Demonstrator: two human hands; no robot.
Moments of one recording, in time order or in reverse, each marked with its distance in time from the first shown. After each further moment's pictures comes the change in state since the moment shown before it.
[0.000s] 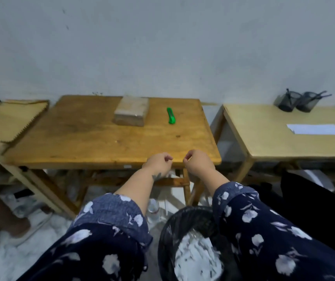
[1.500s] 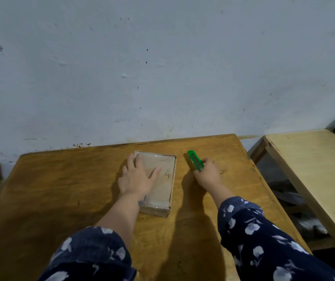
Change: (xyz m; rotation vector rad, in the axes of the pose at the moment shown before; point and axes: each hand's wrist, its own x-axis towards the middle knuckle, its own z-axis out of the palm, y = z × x) left_hand 0.358 -0.107 -0.178 0.338 0.249 -0.041; right_hand 0.375 -0.134 0.057 0.248 0.154 0.298
